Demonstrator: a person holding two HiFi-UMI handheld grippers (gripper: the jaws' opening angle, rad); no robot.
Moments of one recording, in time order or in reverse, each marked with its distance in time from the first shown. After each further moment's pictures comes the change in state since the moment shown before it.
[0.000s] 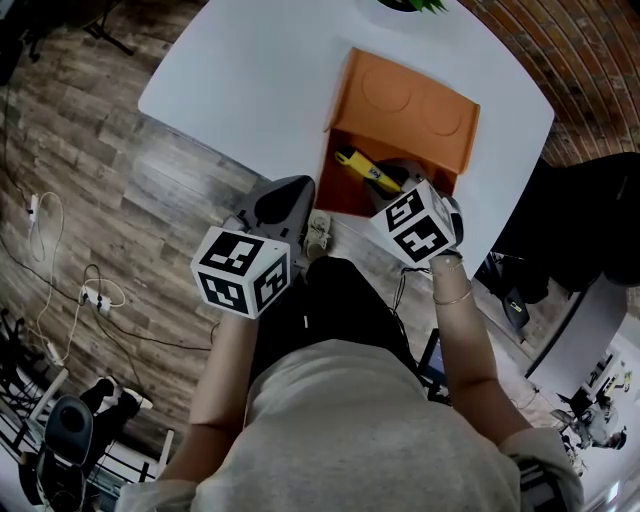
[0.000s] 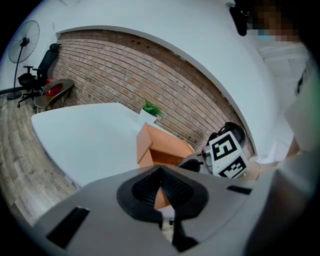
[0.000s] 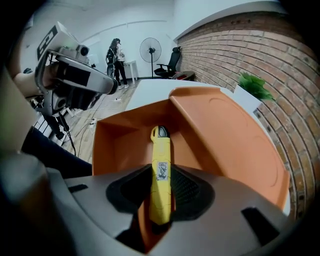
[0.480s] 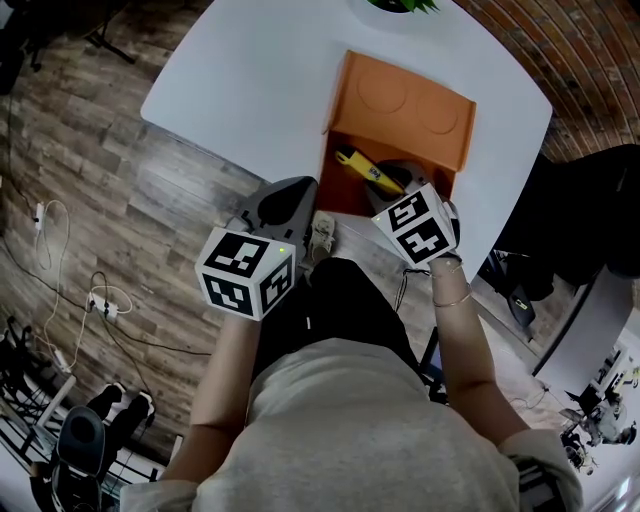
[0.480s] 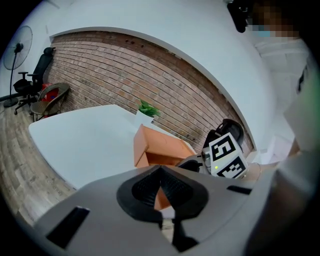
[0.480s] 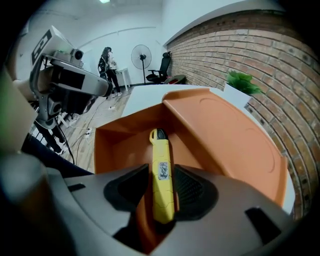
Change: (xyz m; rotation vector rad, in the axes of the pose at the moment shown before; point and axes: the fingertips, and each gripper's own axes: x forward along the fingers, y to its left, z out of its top) left arm -0.004 -0.005 0.008 0.048 0.018 -0.006; right arm -0.003 0.001 0.005 0.099 -0.060 -0.028
